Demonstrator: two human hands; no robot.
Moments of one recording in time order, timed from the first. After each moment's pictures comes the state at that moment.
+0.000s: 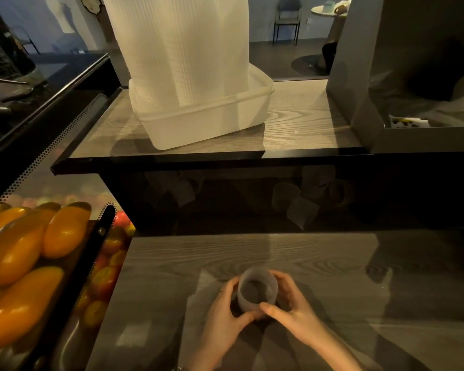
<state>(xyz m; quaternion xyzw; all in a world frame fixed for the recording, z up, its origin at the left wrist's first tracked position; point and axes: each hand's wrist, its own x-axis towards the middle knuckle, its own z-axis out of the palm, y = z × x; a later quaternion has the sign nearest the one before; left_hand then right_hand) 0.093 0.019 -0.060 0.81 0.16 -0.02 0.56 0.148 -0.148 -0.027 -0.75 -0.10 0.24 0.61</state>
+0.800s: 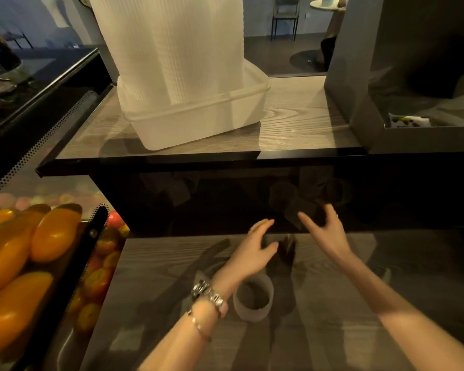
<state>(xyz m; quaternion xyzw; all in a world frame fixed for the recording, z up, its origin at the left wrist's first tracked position) 0.213 -0.003 0.018 0.84 0.04 -0.11 0.53 0.287 -0.175 0.017 -0.85 0.00 0.01 0.52</state>
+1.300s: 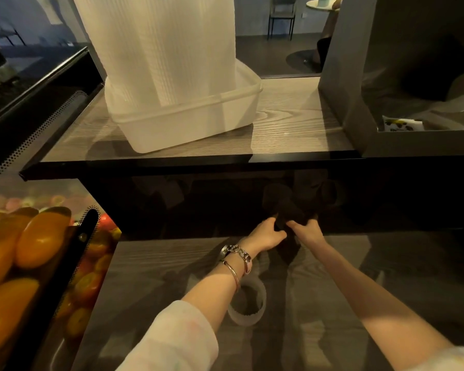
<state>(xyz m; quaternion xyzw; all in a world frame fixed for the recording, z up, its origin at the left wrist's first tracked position) 0.284 -0.037 0.010 0.85 0.10 -0.21 0.46 0.321 -0.156 -0.014 -0.82 0.16 0.14 0.53</state>
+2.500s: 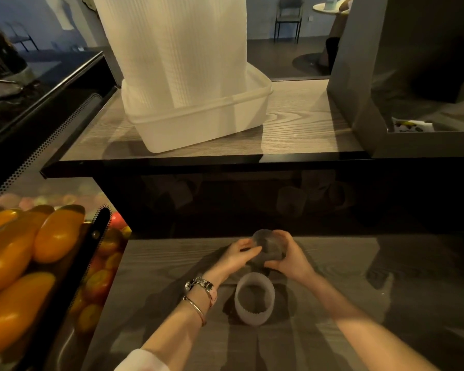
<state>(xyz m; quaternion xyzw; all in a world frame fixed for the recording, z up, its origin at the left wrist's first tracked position) 0.216 0.022 -0.006 0.78 0.17 -0.19 0.58 0.262 -0.133 -0.045 -0.85 -0.10 0.18 0.49</state>
